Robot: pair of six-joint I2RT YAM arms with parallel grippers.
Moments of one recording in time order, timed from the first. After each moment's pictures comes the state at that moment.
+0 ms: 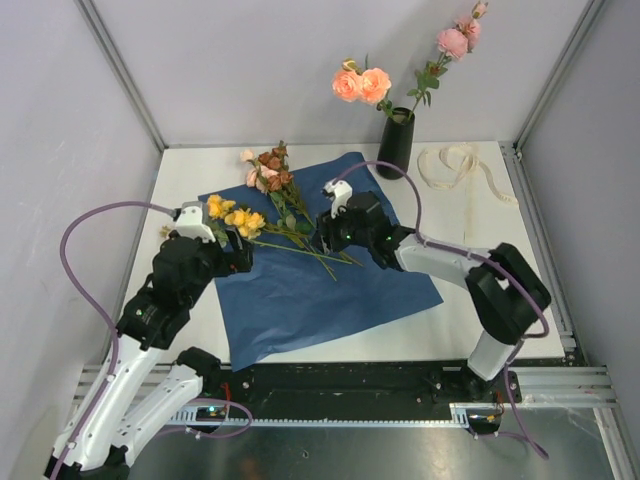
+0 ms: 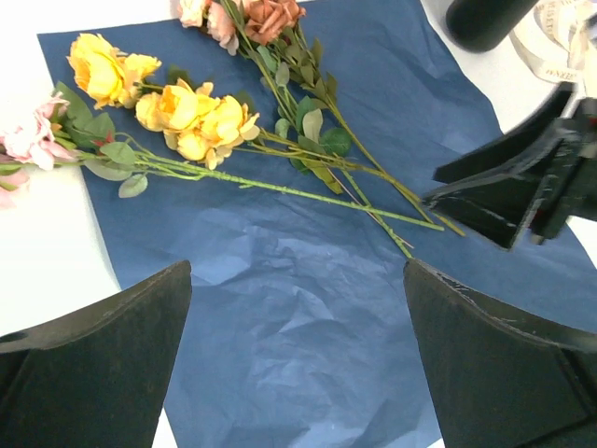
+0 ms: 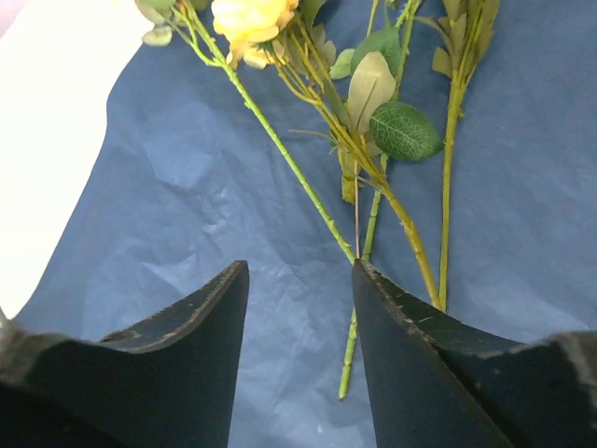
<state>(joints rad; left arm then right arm) -0.43 0.62 0.81 -0.57 -0.22 -0.36 0.74 1.69 1.08 0.16 -0.19 0.25</state>
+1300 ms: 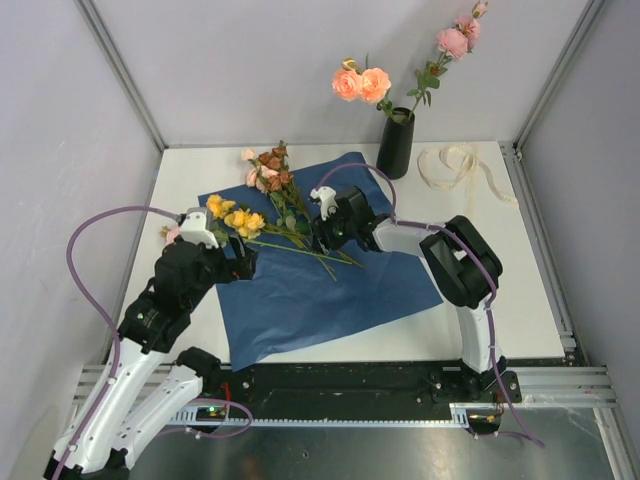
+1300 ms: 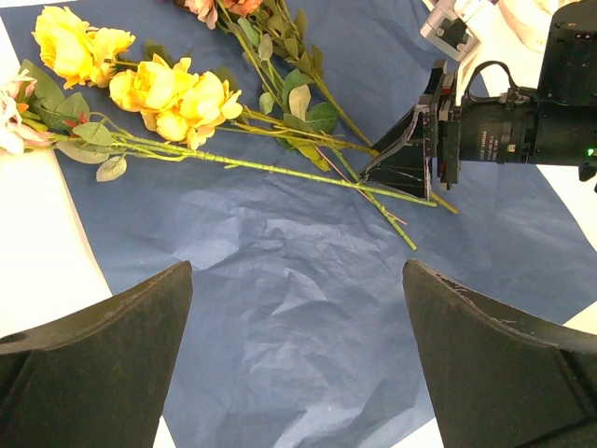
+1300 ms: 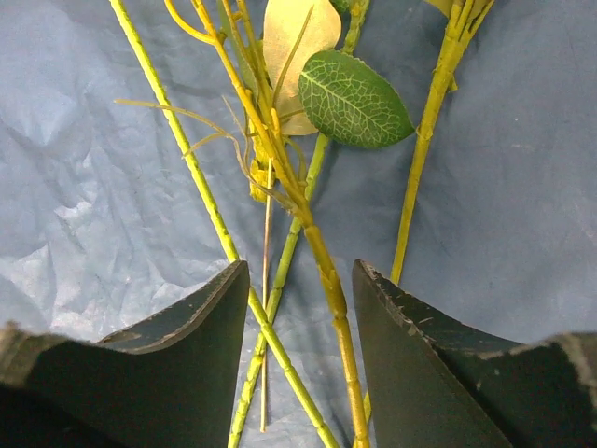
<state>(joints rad) -0.43 0.60 0.77 -0.59 -0.15 -0.37 0.66 2.06 1.31 0.07 -0.35 0.04</state>
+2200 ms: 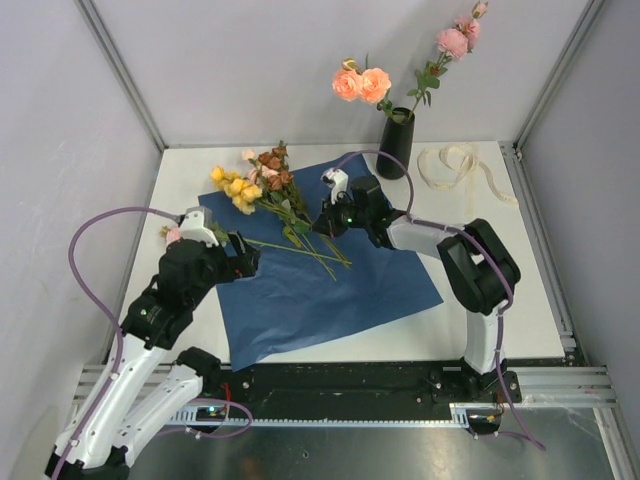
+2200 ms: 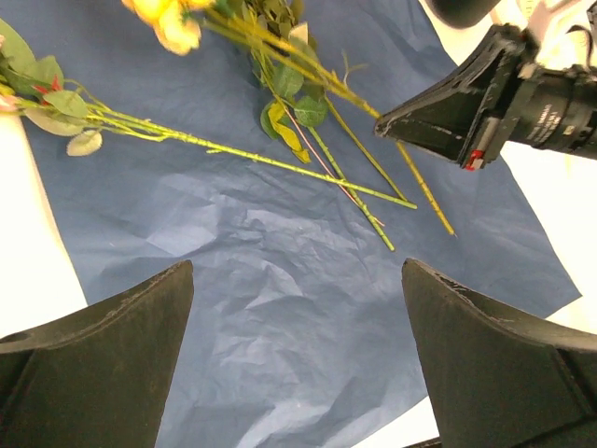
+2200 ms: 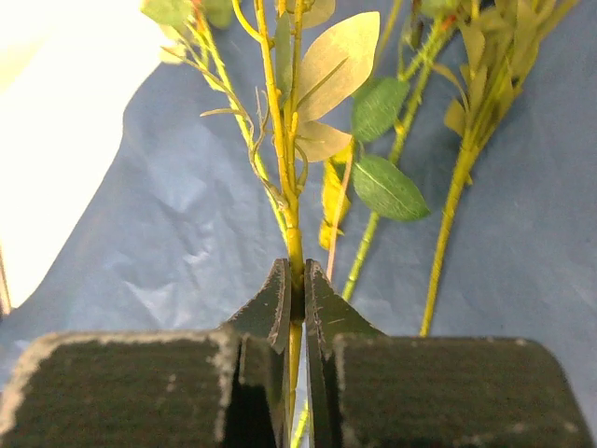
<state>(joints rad) -0.43 0.61 0.77 -0.59 -0.15 -0.46 0.62 1.97 1.25 0.24 -0.50 0.18</state>
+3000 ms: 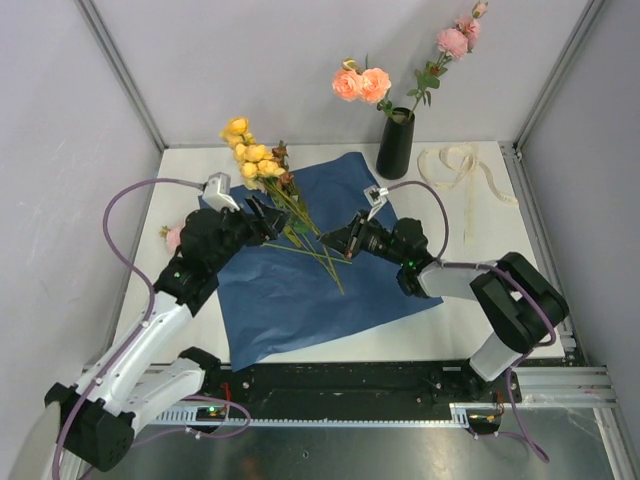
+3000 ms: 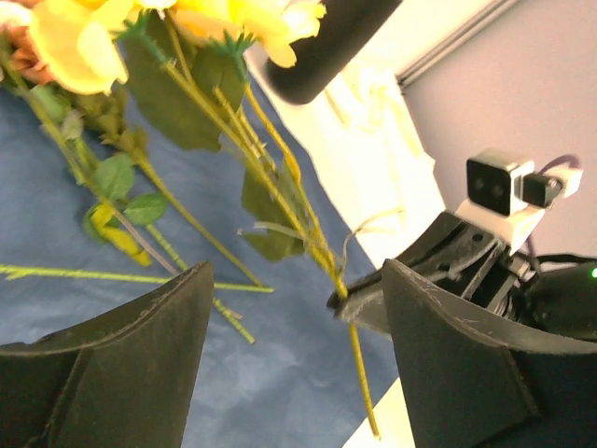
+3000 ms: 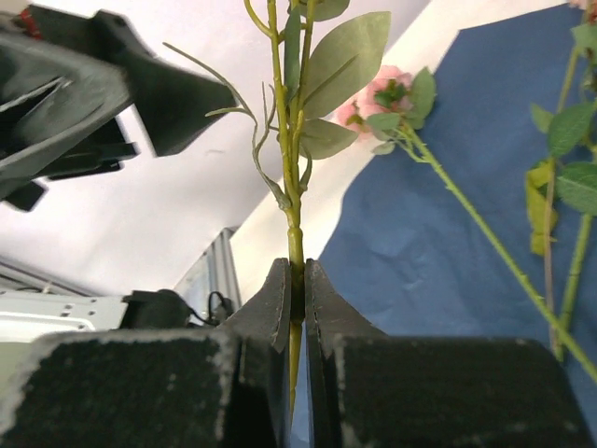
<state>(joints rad) -0.43 0.88 0.77 -0.11 0.04 -0.65 0.64 1.64 0.71 1.01 -0.51 0.81</state>
